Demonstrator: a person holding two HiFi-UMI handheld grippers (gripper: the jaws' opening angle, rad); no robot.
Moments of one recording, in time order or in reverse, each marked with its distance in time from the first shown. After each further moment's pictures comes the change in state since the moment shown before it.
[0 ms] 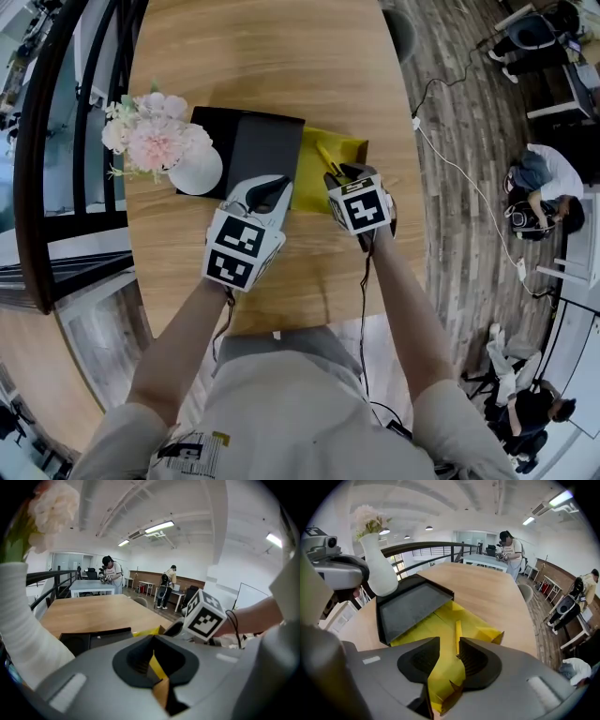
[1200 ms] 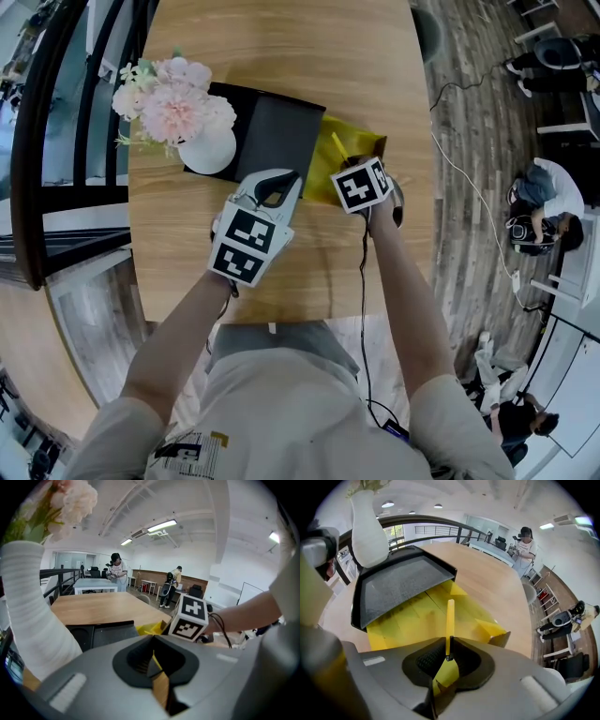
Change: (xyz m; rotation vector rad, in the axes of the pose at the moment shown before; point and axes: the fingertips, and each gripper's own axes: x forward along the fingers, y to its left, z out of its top) left arm -0.004 0.004 -0.027 -0.020 0.021 0.023; right arm 0.045 -0.006 -0.020 -0.163 0.200 -0.090
